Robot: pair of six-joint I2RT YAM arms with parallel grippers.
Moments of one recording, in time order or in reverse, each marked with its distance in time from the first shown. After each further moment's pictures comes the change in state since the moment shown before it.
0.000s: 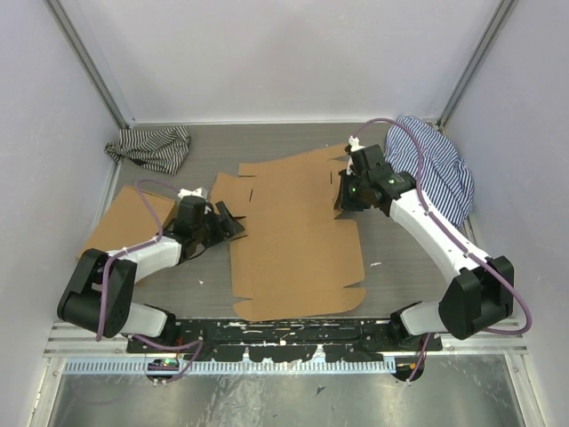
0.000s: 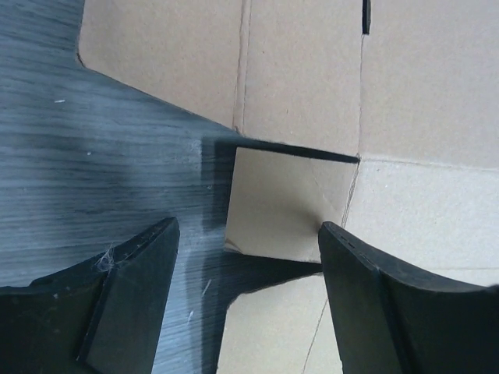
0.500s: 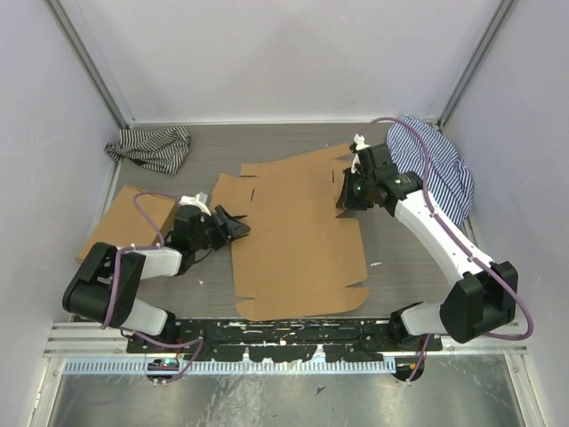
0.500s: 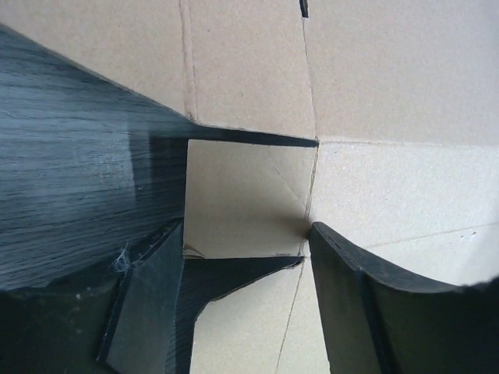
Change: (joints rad) left arm 0.035 0.060 -0.166 0.438 0.201 -0.151; right arm -0.028 -0.029 0.000 -0.006 -0.057 -0.006
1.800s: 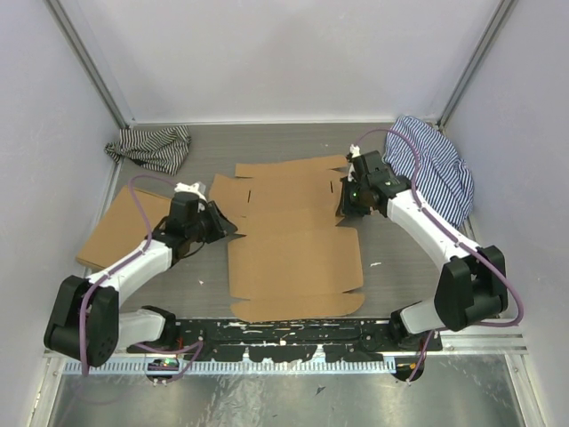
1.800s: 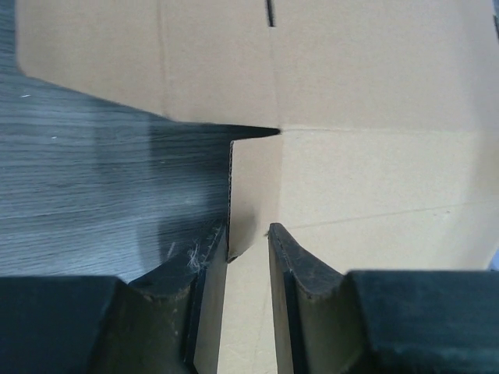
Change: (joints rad) left arm -0.010 -0.234 0.176 -0.542 -0.111 0.180; right arm -0.011 0.070 -0.079 0.066 0.011 -0.002
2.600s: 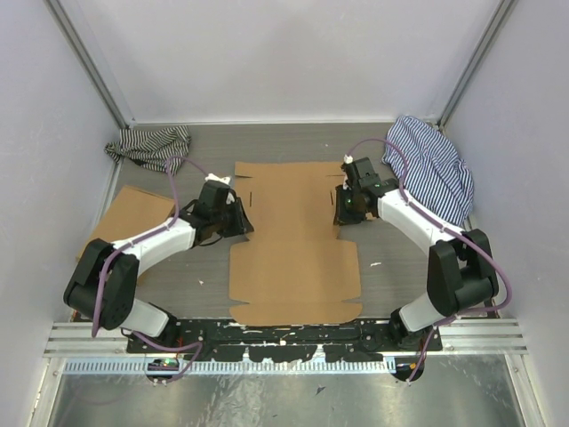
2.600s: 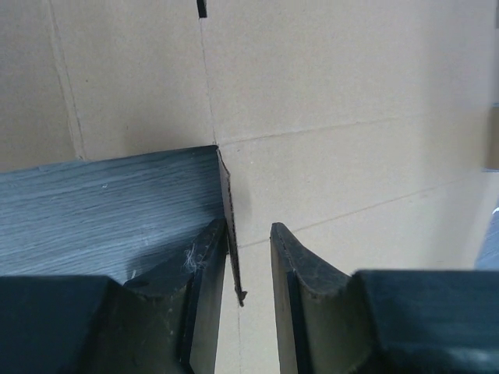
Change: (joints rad) left arm -0.160 0.236 0.212 -0.121 -0.079 0.071; right arm 0.008 0.094 -0.057 0.056 0.023 -0.002
